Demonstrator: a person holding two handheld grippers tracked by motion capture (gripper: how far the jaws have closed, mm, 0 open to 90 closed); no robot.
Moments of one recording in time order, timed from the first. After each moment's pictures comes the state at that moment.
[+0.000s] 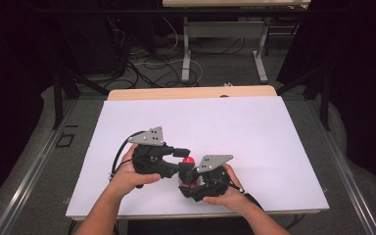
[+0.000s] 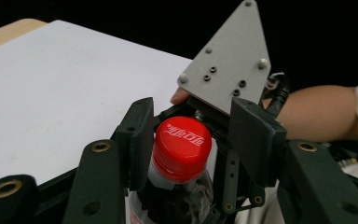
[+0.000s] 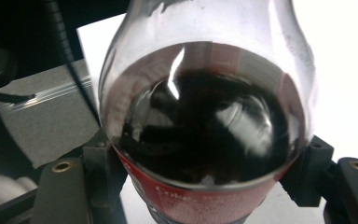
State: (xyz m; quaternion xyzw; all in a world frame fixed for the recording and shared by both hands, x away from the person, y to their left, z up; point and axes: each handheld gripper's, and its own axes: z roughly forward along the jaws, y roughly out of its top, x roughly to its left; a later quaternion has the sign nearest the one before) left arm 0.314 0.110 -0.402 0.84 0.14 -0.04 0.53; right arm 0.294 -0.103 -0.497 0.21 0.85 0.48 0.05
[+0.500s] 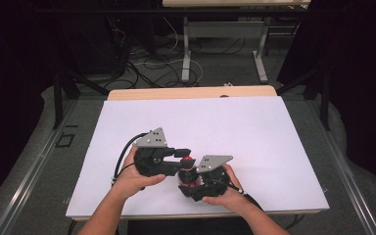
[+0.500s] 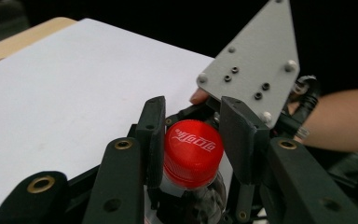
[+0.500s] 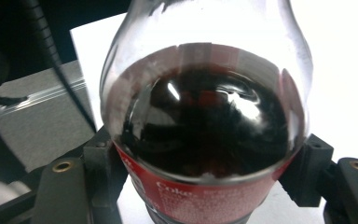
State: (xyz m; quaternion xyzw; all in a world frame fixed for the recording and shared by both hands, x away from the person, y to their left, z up) left arm 0.302 0.101 -0.400 0.83 0.21 0.04 0.51; right arm 0.294 -0.102 -0.497 0.23 0.85 0.48 0.07
